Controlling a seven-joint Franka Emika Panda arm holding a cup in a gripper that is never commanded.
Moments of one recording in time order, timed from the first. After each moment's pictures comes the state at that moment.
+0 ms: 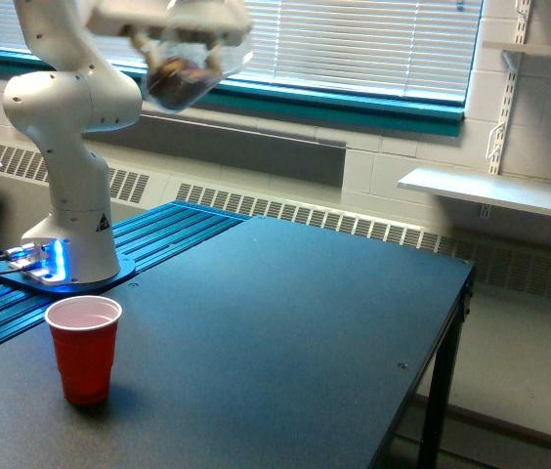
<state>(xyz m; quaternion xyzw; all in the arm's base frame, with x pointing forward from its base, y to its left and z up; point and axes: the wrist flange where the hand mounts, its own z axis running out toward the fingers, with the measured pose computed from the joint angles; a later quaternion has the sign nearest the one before) 0.353 -0.235 0.525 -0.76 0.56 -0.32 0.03</state>
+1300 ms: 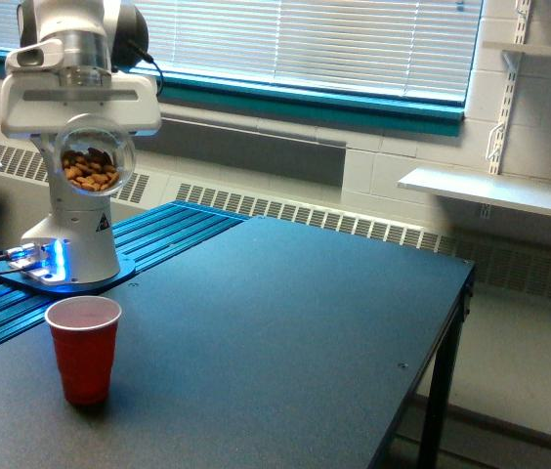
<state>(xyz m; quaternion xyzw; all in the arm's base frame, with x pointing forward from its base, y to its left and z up) 0.228 -0.233 0.401 -0.73 0.65 -0.21 0.02</state>
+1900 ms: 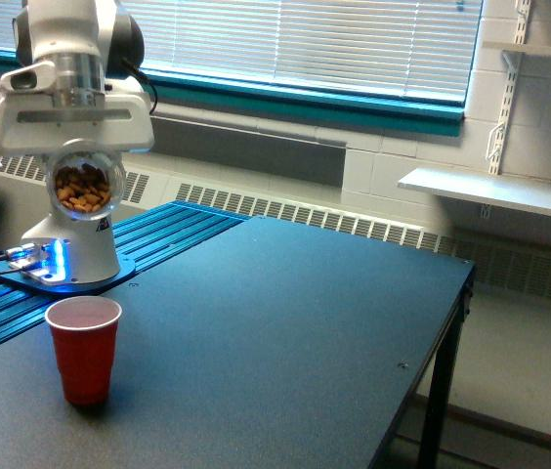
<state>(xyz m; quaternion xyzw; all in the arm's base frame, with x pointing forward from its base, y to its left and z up) 0.219 -0.234 0.373 -0.72 0.67 -0.17 0.02</state>
